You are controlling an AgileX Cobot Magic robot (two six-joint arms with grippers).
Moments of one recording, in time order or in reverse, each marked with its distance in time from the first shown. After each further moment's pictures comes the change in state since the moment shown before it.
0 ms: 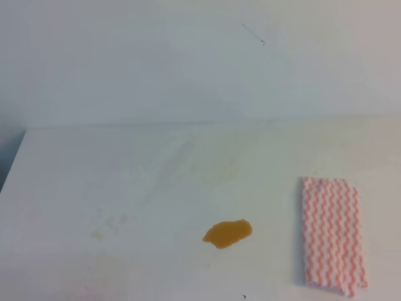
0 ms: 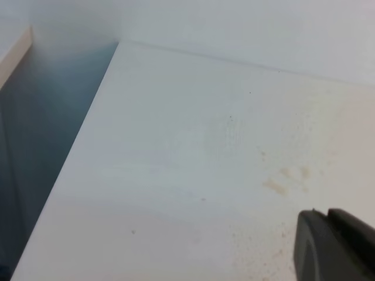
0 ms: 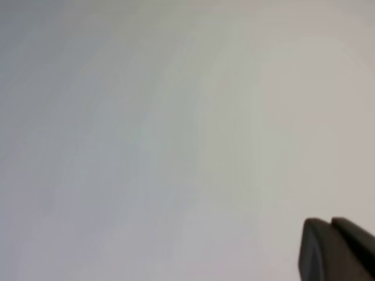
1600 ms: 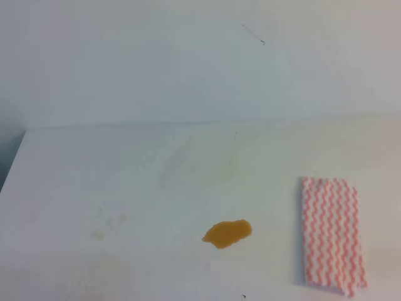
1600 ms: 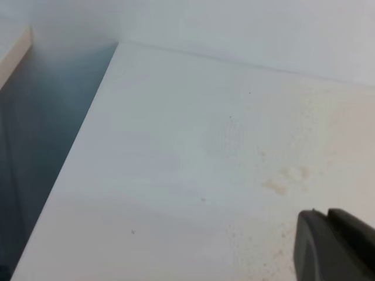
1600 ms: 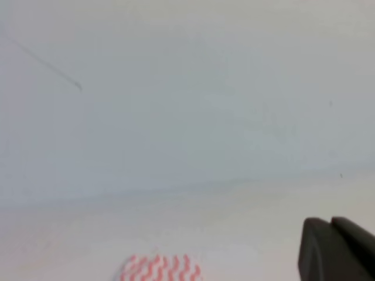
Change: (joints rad) left arm 0.000 0.000 0.000 0.000 0.000 0.000; right arm 0.000 -0.005 0.032 -0.236 0.674 0.151
